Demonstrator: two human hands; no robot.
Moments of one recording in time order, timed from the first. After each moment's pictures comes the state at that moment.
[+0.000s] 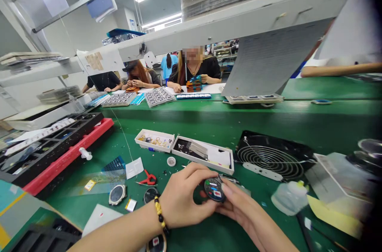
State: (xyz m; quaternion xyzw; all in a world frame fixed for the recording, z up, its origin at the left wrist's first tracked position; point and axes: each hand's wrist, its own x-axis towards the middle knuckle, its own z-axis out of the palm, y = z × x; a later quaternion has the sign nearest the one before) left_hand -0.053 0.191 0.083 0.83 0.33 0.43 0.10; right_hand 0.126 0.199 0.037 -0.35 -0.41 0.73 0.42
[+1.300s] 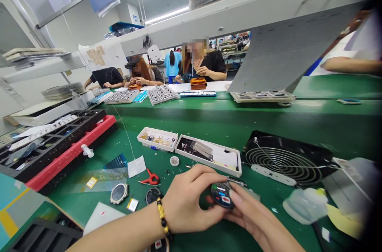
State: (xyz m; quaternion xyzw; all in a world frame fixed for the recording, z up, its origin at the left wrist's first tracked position) left_hand -0.054 0.191 0.081 0.83 0.33 0.43 0.10; right_hand 0.134 0.196 0.040 -0.39 -0.43 0.71 0.39
